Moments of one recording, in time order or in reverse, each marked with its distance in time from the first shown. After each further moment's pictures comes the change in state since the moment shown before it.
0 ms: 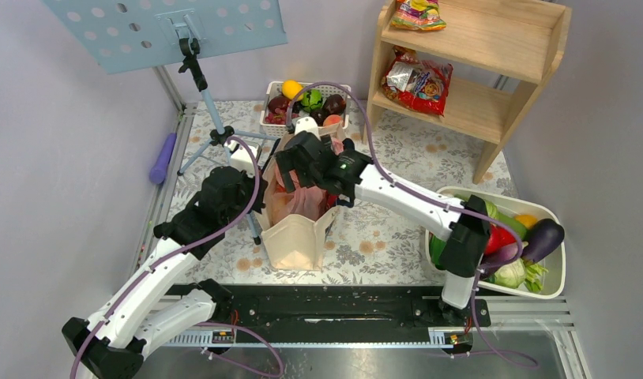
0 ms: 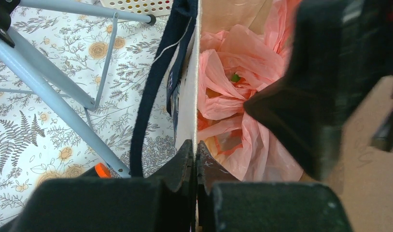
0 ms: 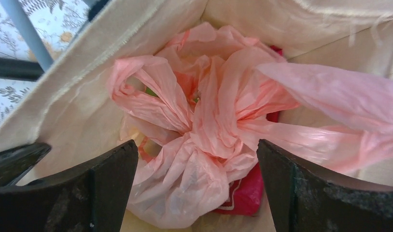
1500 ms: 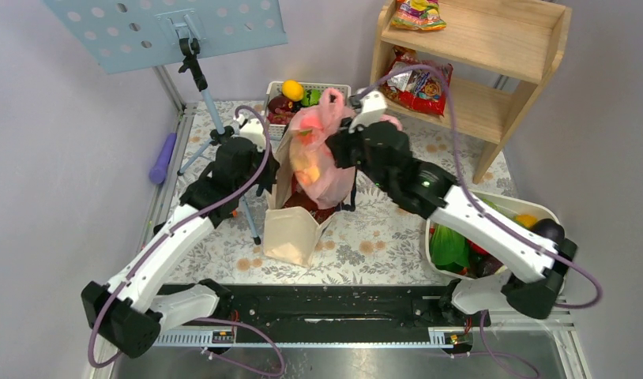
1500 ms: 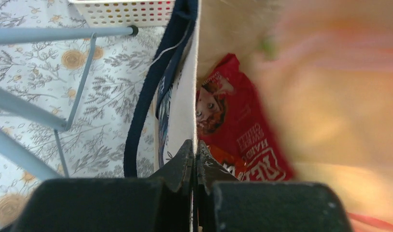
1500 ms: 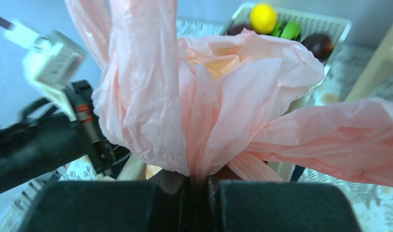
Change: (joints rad) left arm 0.056 0.219 0.156 0.026 0.070 -0.091; right arm -0.057 -0.413 -0.288 0.347 -0.042 -0.017
